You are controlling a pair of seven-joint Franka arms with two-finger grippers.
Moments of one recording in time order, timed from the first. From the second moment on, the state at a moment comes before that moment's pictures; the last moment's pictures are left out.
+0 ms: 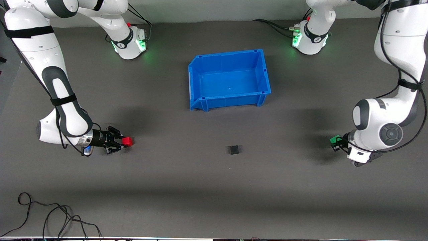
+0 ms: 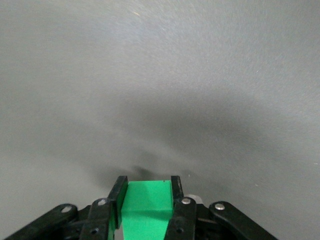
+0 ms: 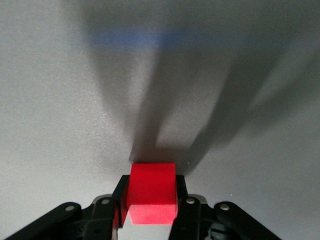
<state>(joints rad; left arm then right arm) 0.11 0.55 -0.06 -1.83 0.09 2.22 -0.50 -0.08 0.58 -0.03 -1.95 0.75 2.24 0.68</state>
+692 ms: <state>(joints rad) -0.10 0.60 -0.10 -1.64 -0.03 2.13 -1.30 0.02 0.51 -0.01 -1.81 0.77 2.13 0.91</state>
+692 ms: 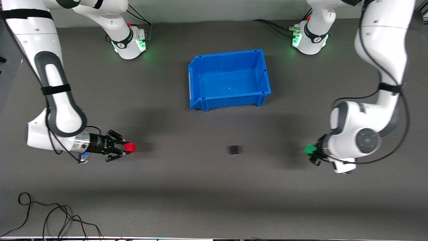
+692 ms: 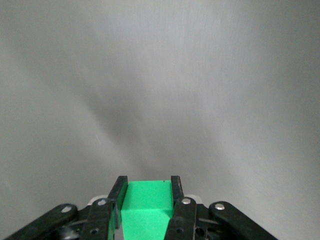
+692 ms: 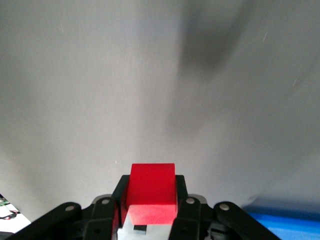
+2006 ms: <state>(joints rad) -0.42 0.81 -0.11 -1.52 -0.07 2.37 -2.13 0.58 0.88 0.00 -1.43 0.80 2.48 1.33</state>
